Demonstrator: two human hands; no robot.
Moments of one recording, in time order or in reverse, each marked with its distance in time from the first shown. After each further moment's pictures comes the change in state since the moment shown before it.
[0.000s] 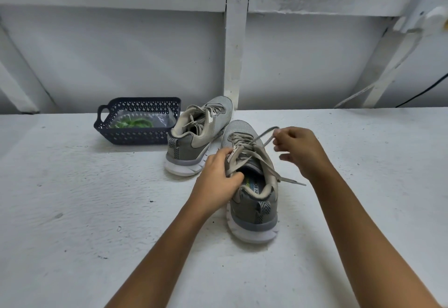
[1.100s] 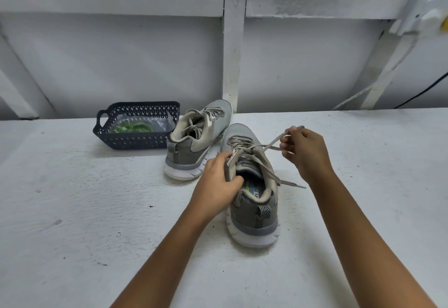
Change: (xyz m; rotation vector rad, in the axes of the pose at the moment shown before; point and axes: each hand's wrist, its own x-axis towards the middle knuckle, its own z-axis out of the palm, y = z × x) left_hand 0.002 -0.002 0.002 -0.003 0.033 0.022; right_hand 0.005 0.004 -0.003 0.366 0.170 0.087
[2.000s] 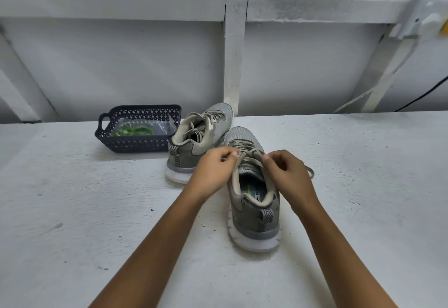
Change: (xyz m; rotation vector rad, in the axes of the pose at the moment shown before) left_hand 0.024 0.018 -0.019 -0.050 0.011 0.040; right_hand -0.045 0.028 0.014 -0.450 -0.053 -0.242
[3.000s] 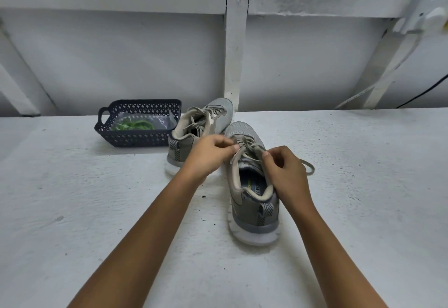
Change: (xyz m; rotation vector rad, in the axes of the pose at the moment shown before) left_hand 0.017 -0.002 -0.009 -0.179 -0.064 -0.095; right_hand -0.004 0.006 0.009 -0.054 0.081 -0.021
